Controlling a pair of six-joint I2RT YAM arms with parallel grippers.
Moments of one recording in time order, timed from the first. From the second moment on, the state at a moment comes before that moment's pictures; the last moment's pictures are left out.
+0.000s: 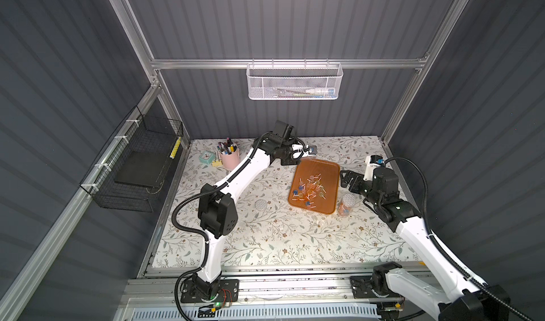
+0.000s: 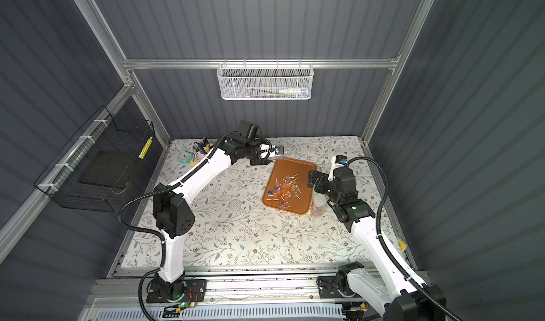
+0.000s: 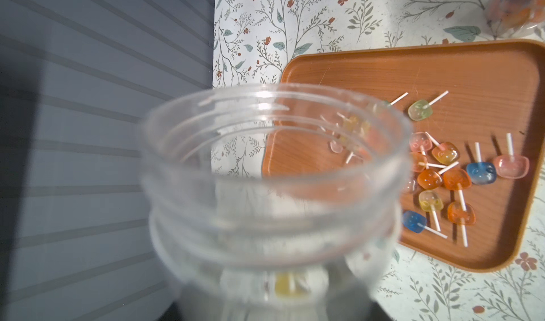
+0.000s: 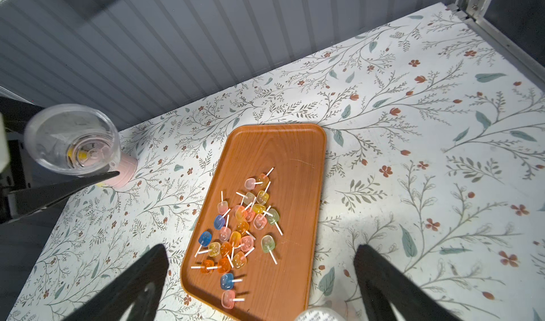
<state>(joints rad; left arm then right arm) -0.63 2.08 2.05 -0.74 0.19 1.11 0.23 0.99 0.77 -0.23 0.01 0.45</state>
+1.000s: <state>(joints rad) -0.79 2.32 1.82 -0.31 -0.72 1.84 0.23 0.99 0.76 -0.21 0.01 0.46</state>
